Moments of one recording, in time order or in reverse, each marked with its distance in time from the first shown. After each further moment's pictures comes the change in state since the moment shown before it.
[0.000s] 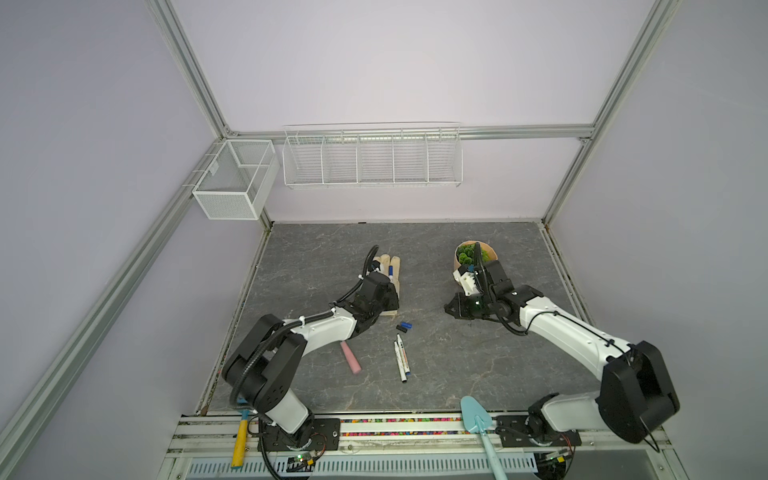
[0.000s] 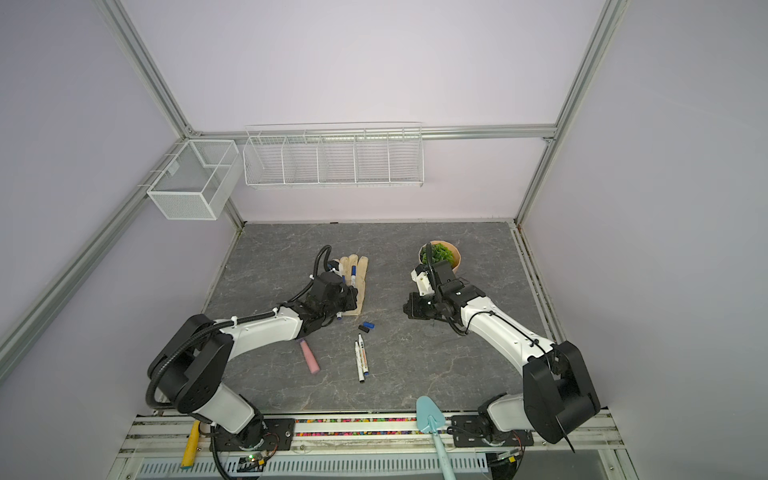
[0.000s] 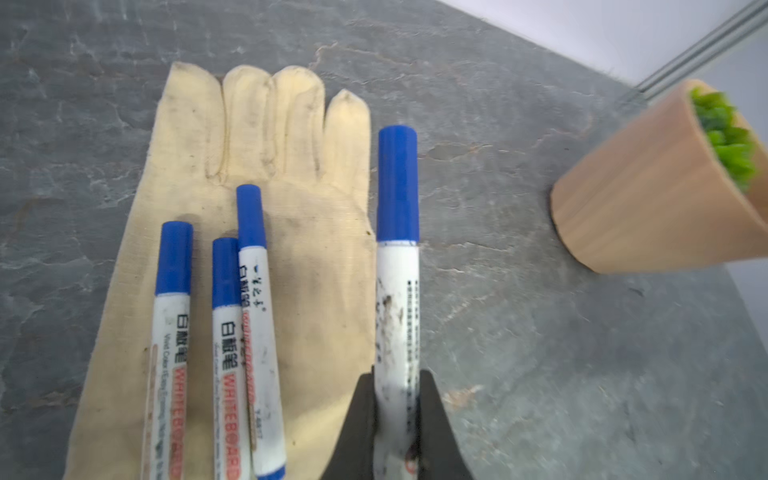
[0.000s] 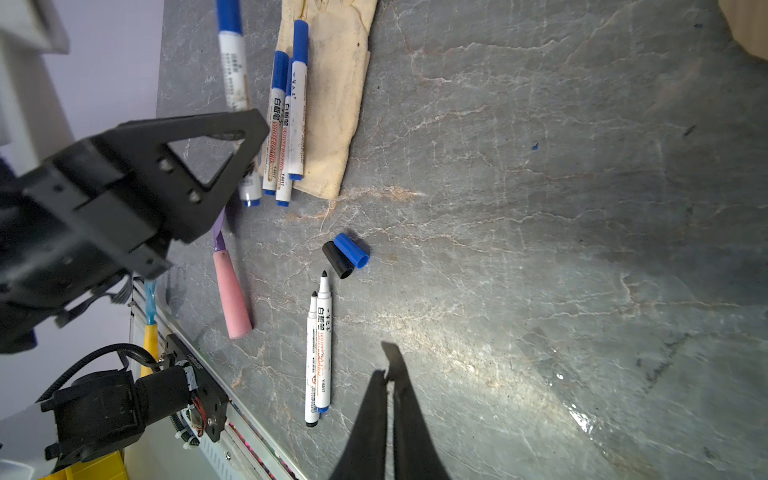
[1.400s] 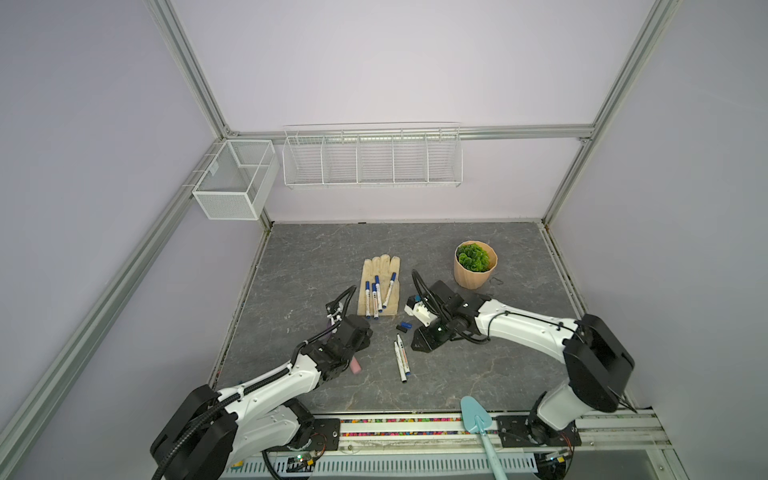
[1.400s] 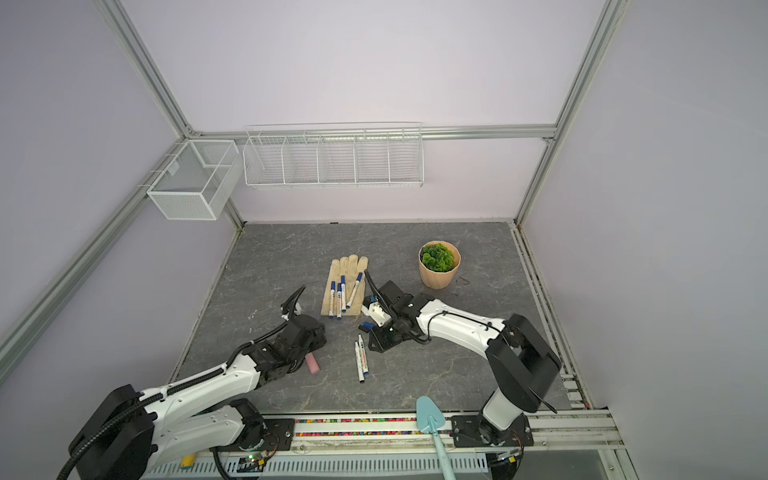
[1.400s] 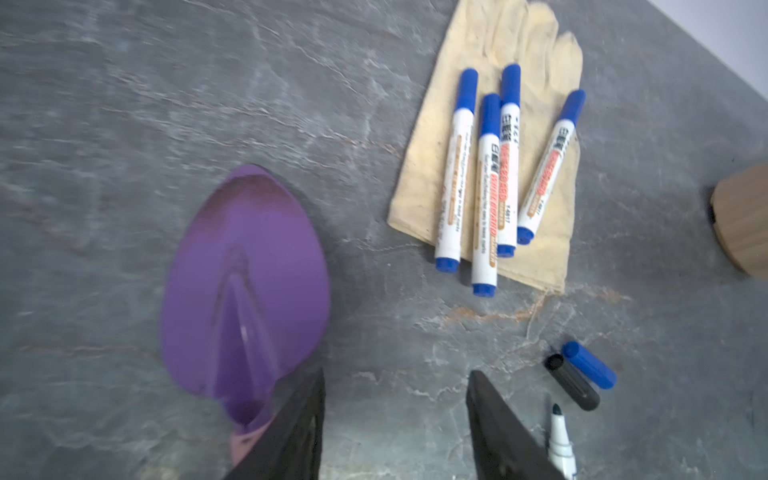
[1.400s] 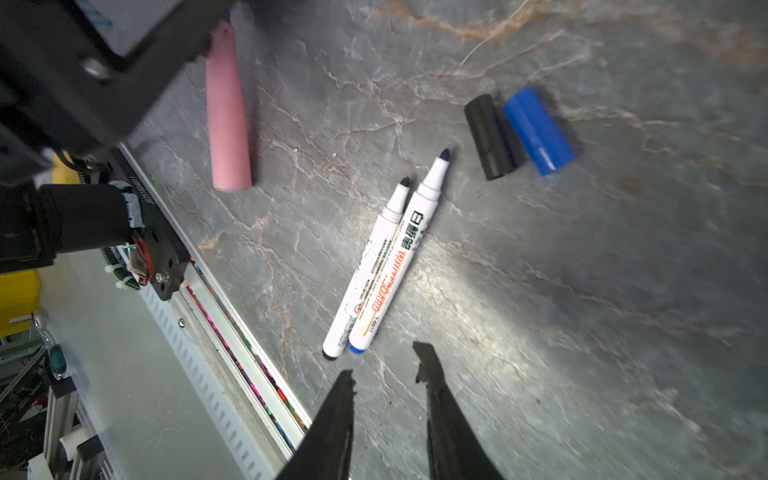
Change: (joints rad) left arm -0.098 -0.638 -0.471 -0.289 -0.321 -0.372; right arm 0.373 0.278 0.146 -0.103 0.020 -0.200
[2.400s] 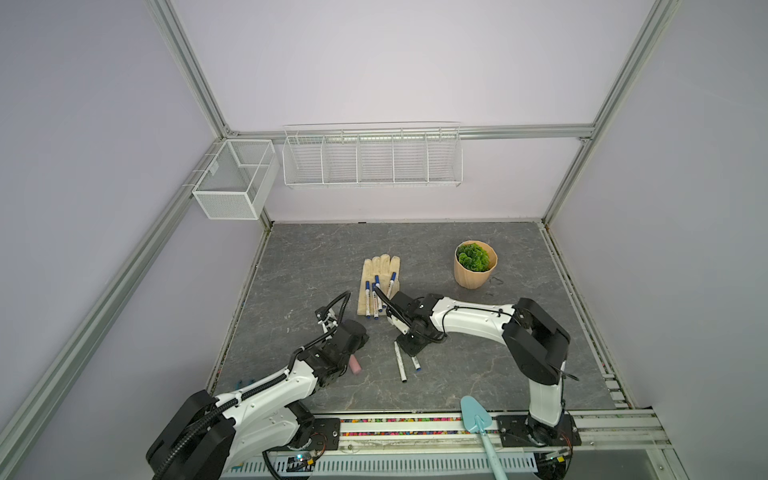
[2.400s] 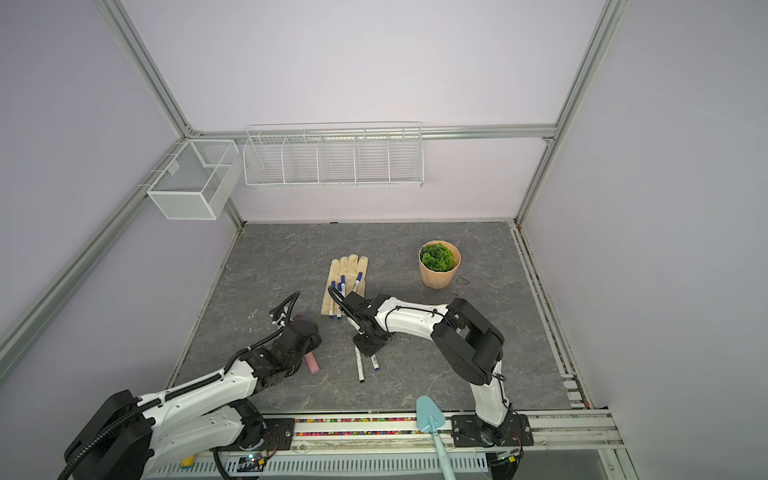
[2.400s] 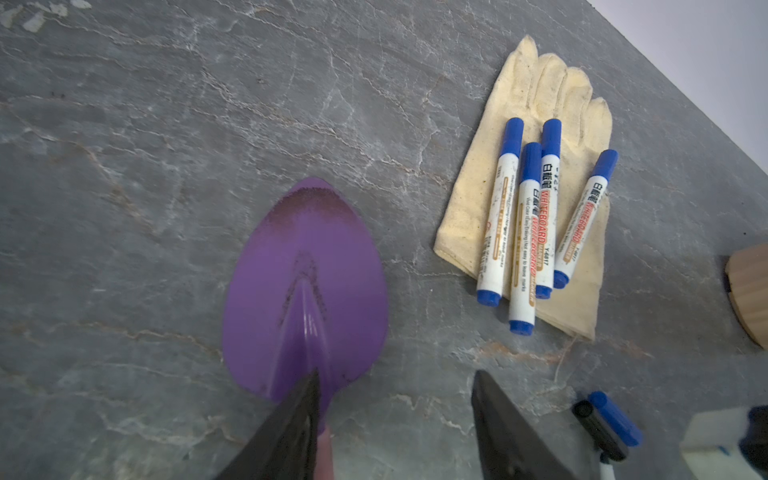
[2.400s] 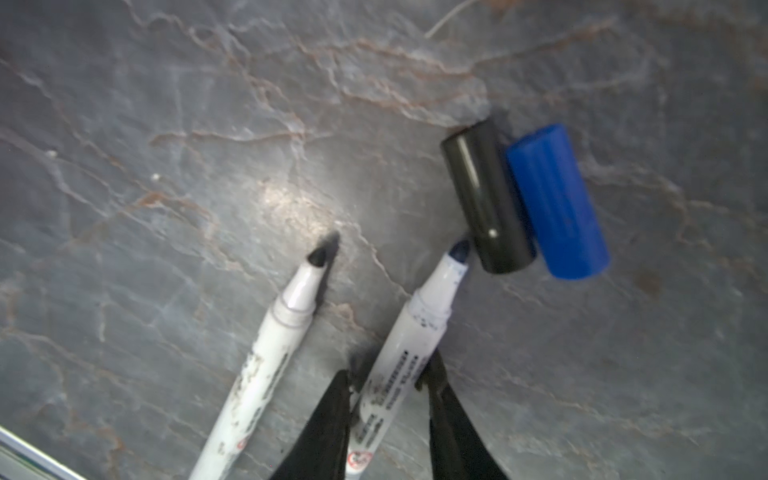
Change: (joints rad) left arm 0.003 0.017 -0.033 0.027 -0.057 -0.067; right arm 0.123 0.282 0.243 -0.182 0.362 -0.029
